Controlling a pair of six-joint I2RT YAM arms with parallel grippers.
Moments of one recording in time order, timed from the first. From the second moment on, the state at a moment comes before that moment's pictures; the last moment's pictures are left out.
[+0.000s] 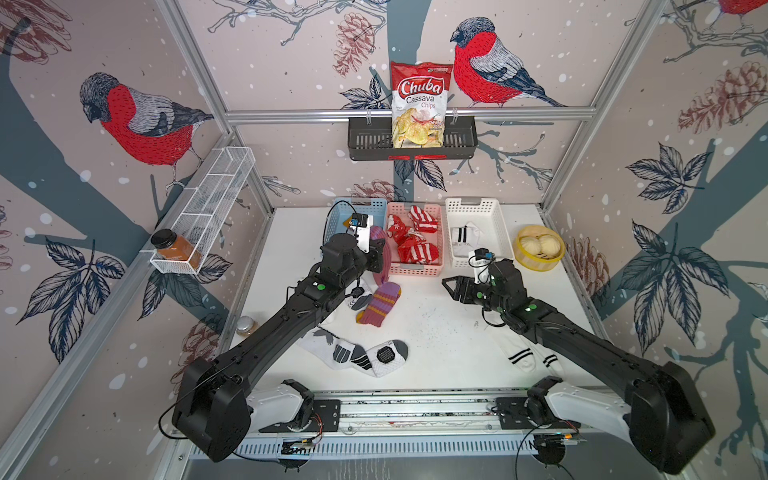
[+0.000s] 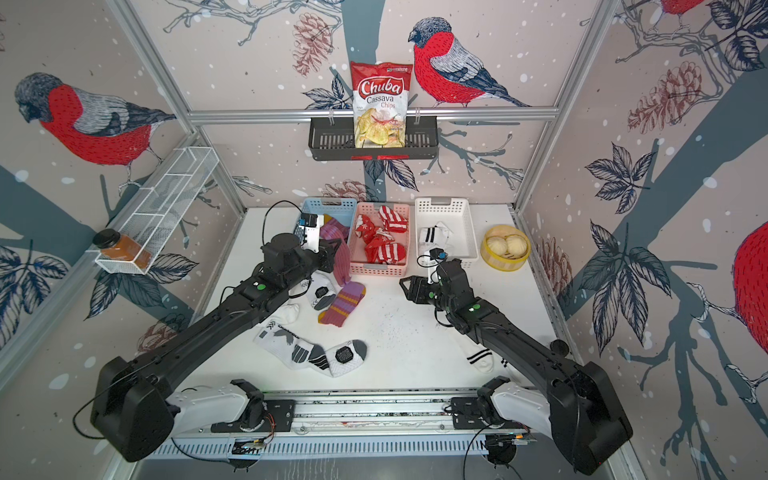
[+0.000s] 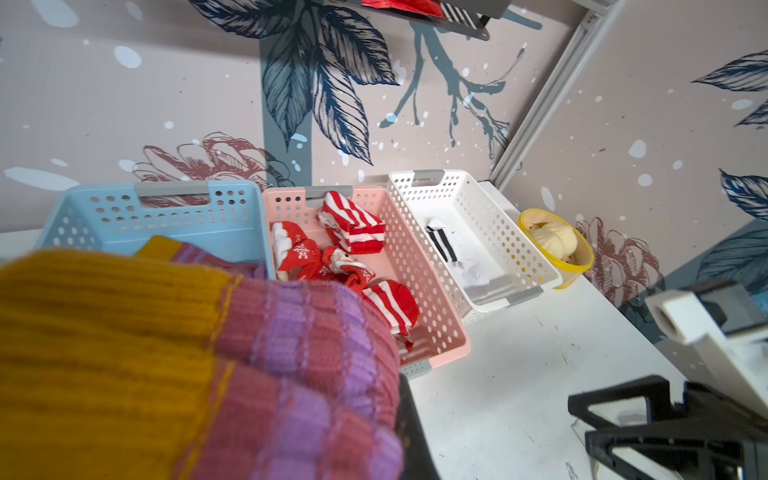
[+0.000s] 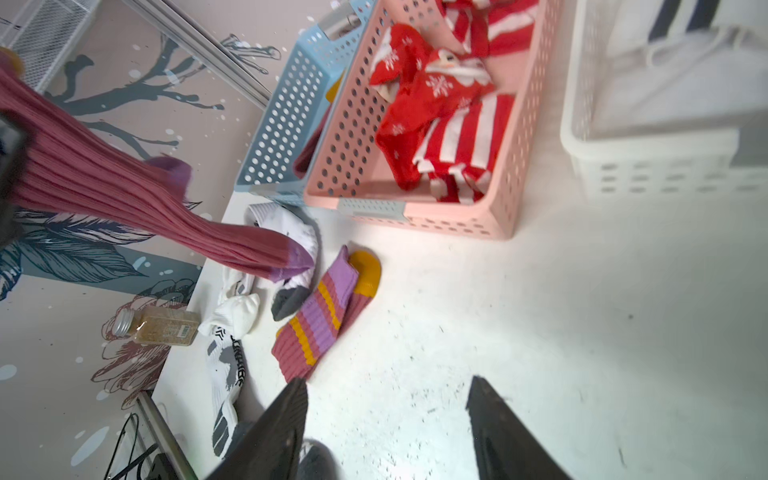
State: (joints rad) left arm -0.52 1.22 0.92 0.01 0.04 -0.27; right arm 0.56 1.13 0.58 0.00 -0.24 0.58
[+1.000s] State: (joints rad) left arm -0.24 1.78 1.45 0.01 0.14 -0.21; right arm 0.63 1.04 0.39 0.09 -0.18 0.66
